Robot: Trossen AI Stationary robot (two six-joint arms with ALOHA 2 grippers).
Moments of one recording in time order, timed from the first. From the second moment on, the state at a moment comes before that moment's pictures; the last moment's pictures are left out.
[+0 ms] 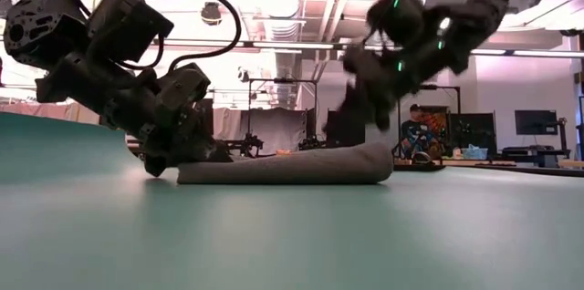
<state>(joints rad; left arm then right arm) -0.19 1.75 0.38 0.79 -0.37 -0.67 -0.15 1.61 0.68 0.38 0.01 0.31</state>
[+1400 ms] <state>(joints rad) -0.16 1.75 0.38 0.72 -0.27 -0.57 -0.03 2.08 0.46 1.24 -0.09 0.50</state>
